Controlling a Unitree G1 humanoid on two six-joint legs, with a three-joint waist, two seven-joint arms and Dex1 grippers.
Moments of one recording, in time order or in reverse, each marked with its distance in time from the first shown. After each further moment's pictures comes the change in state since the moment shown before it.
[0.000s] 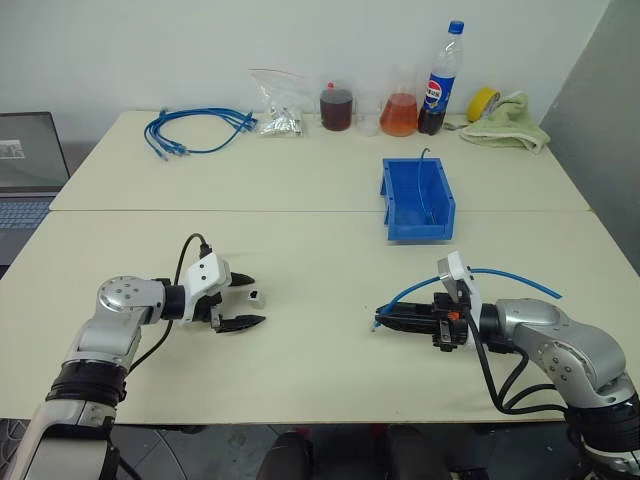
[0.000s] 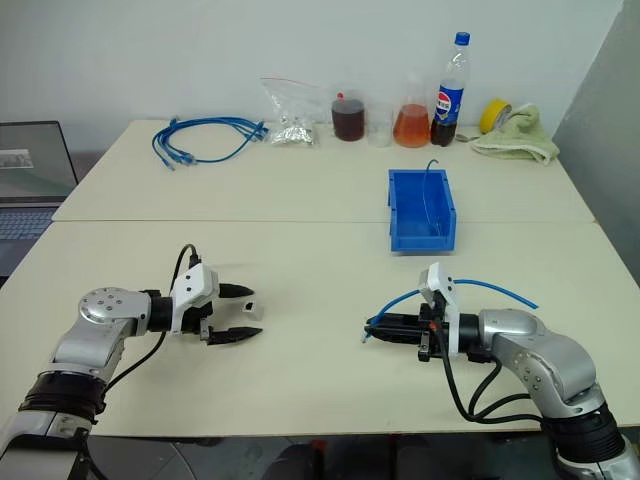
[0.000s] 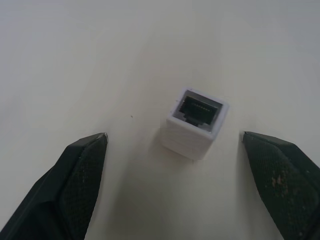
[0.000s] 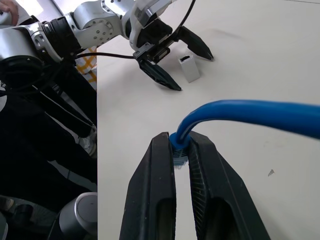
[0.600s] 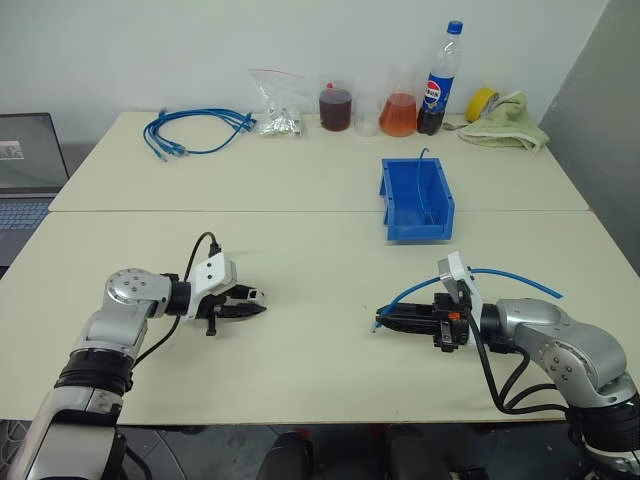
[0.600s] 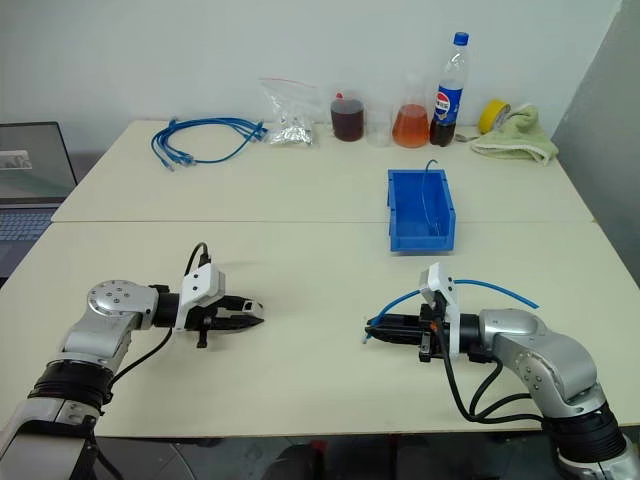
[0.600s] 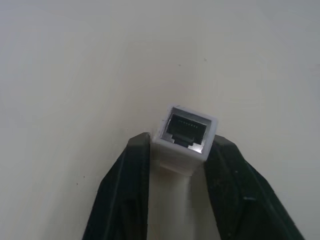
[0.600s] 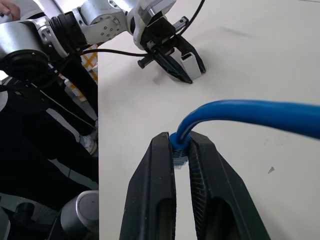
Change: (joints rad) left arm -0.044 -0.012 -0.035 0.048 0.020 -0.049 -0.076; right arm -0.001 -0.005 0.000 0.000 0.000 0.002 0.005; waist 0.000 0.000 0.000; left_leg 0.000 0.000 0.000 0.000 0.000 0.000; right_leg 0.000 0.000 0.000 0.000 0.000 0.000
